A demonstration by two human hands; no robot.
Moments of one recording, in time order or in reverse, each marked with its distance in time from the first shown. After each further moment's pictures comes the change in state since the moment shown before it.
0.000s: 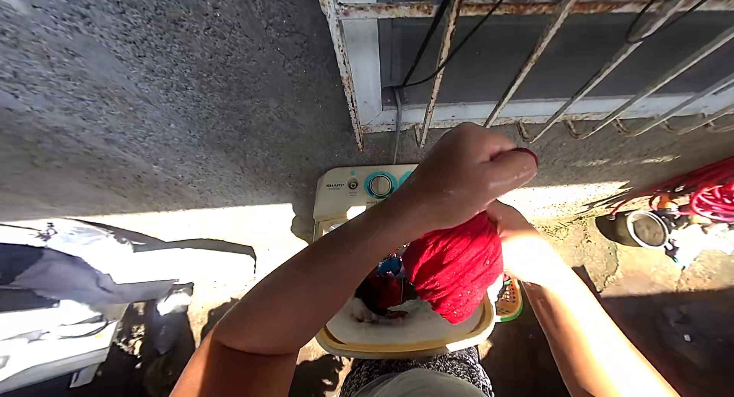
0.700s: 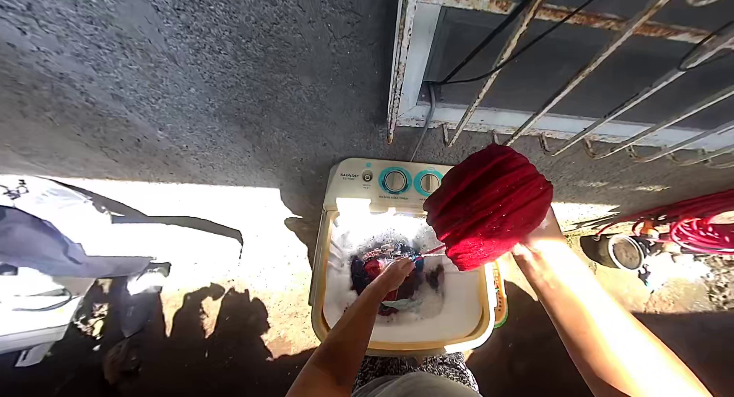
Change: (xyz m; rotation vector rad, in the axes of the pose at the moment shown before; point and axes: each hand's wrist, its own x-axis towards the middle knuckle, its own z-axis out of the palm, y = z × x) left_hand -0.224 -0.287 0.089 -0.128 -0.112 -0.857; right_hand 0.026 -0.008 0.033 0.862 0.337 0.199
